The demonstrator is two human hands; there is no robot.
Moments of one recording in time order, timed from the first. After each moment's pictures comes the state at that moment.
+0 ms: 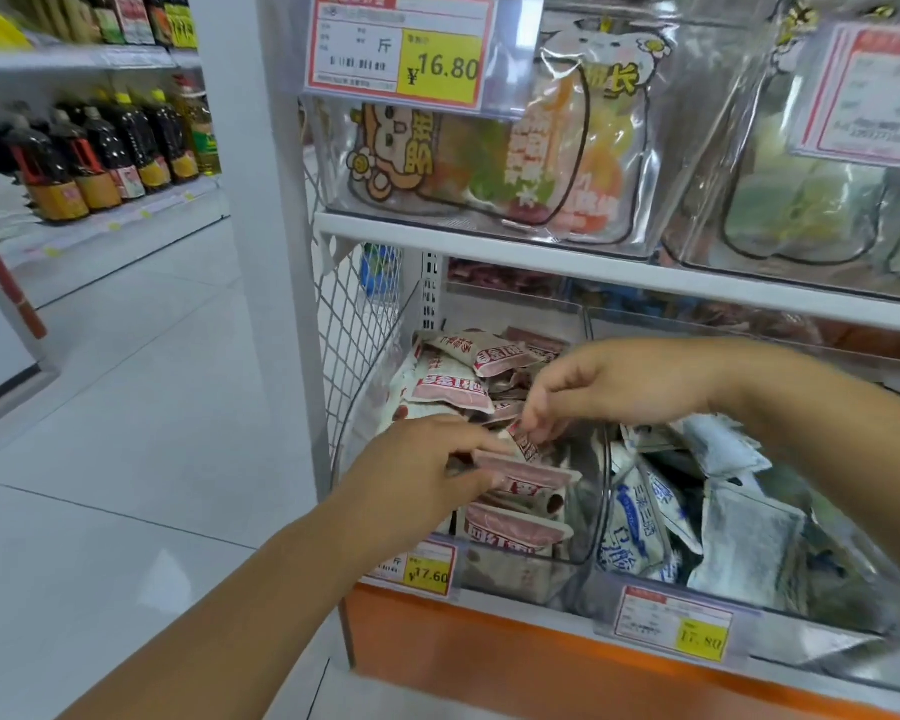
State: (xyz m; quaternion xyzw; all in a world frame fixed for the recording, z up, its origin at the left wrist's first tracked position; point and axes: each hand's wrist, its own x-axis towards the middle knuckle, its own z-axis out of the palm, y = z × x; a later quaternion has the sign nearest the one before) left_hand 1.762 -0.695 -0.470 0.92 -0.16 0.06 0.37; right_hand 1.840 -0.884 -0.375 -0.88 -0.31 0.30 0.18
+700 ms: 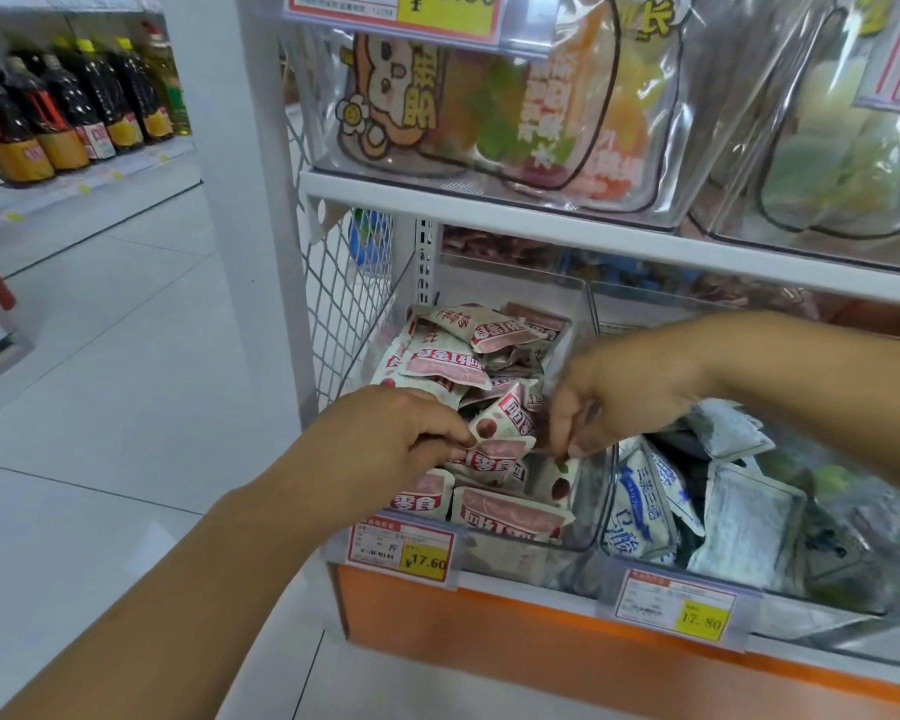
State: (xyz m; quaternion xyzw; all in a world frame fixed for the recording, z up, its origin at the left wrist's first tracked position) left_hand 1.771 -0.667 -0.465 0.94 -0.18 0.03 0.29; right_hand 1.852 -0.880 -0.384 -0.87 -0.34 0.34 -0.11
